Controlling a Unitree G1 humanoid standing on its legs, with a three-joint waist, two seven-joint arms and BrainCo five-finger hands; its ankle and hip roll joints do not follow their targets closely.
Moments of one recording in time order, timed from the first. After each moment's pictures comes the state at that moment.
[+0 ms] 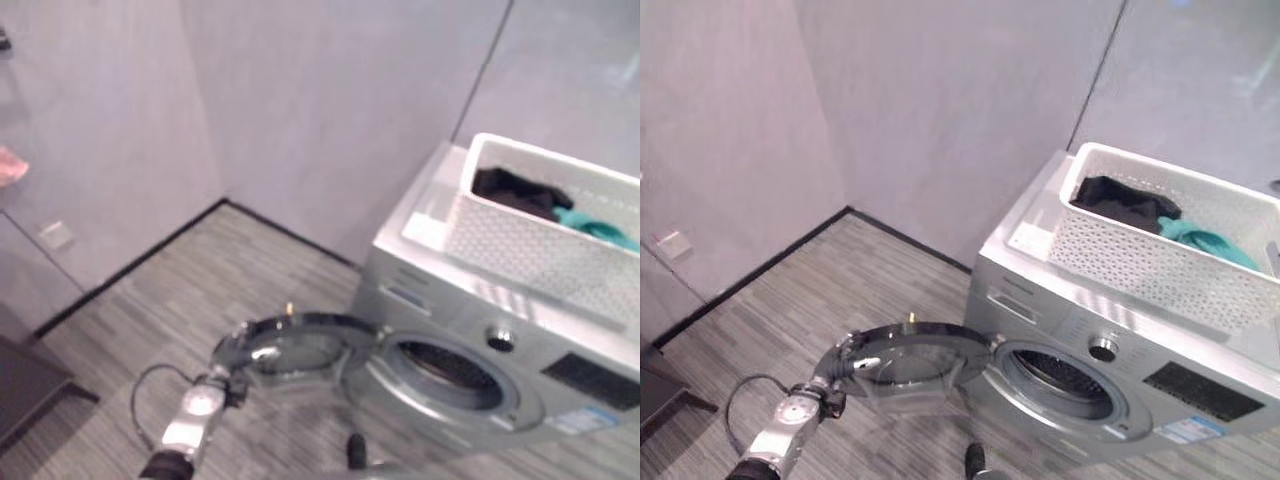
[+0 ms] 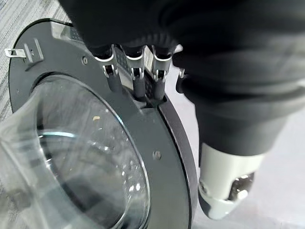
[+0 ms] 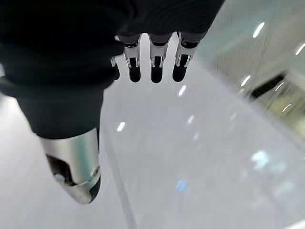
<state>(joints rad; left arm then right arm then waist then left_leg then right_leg) -0.02 0.33 -0.23 0.54 -0.25 -0.06 0.00 -0.06 -1.10 -0.43 0.14 -0.11 -0.05 -0.33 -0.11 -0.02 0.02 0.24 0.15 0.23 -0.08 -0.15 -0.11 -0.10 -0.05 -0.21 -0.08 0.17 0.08</state>
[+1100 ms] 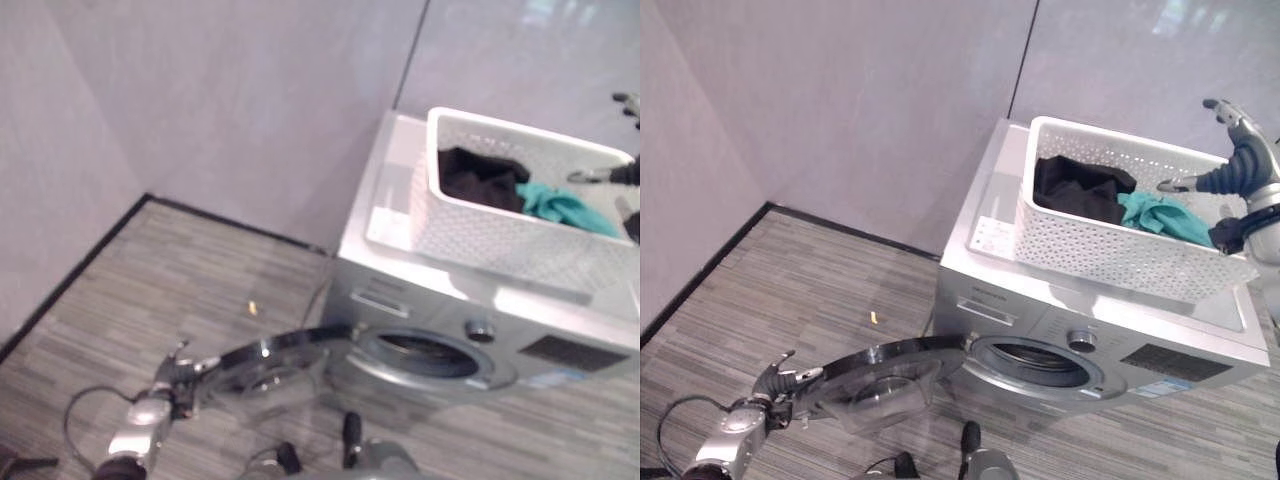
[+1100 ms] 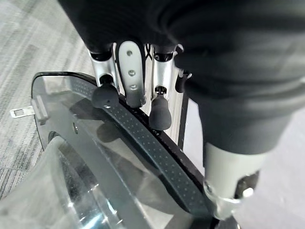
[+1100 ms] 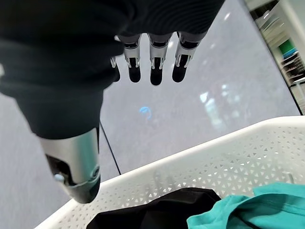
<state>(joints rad) -0.03 0.49 -0.16 0.70 -0.35 -0.01 0.05 -0.46 -1.23 0.01 0.26 0.04 0.02 0.00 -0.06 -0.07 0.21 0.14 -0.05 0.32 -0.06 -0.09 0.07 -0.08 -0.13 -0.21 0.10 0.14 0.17</state>
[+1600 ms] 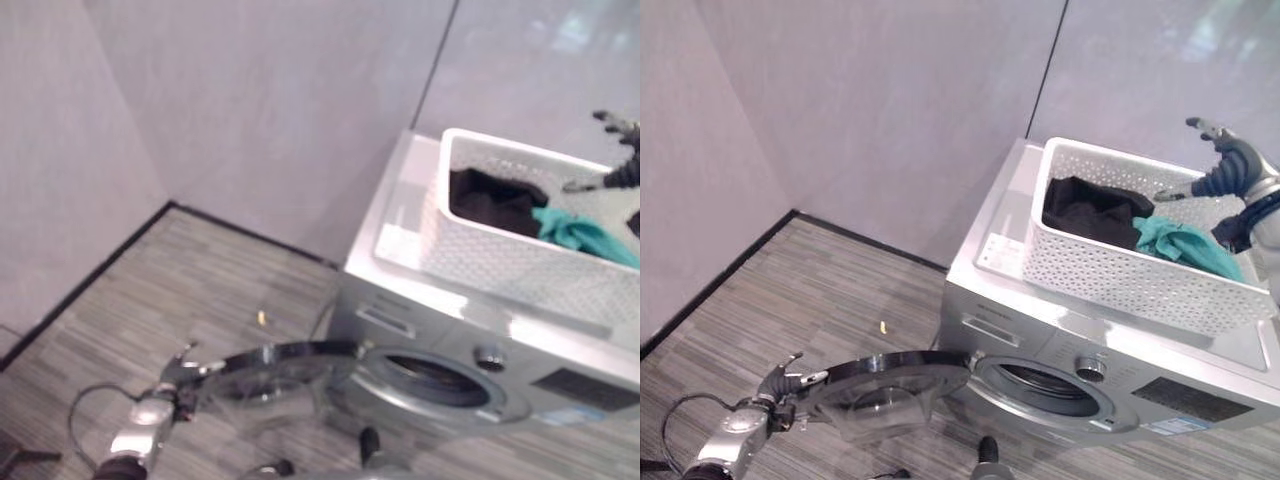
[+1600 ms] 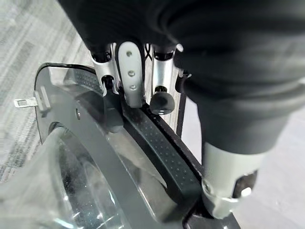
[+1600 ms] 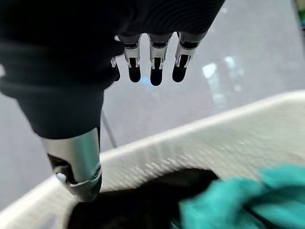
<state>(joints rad) 0.00 0.49 -0.17 0.70 -0.34 0.01 0.01 -0.52 -1.26 0.15 0.36 0.05 0.08 0.16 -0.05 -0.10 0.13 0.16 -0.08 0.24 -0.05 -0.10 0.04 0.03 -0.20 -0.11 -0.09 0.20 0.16</state>
